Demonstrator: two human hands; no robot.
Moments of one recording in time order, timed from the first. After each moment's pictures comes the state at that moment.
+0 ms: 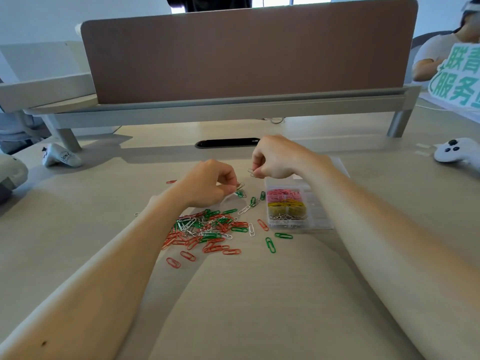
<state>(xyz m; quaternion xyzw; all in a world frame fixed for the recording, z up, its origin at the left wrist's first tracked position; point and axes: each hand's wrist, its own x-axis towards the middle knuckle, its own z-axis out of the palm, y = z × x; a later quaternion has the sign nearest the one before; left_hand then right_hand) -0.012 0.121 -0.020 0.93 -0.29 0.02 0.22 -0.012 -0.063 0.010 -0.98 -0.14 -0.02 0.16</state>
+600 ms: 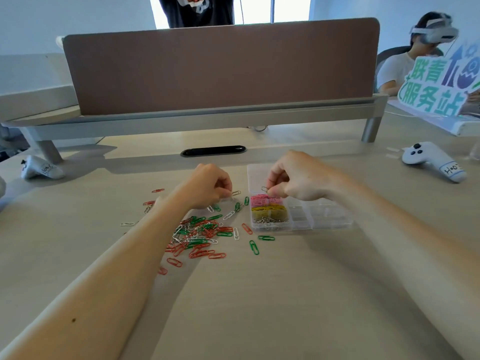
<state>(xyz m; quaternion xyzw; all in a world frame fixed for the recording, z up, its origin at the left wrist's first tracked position) 0.000 0.097 -0.023 0.93 -0.30 0.04 0.18 -0.083 -0.107 0.016 -0.96 -0.13 -0.01 0.26</state>
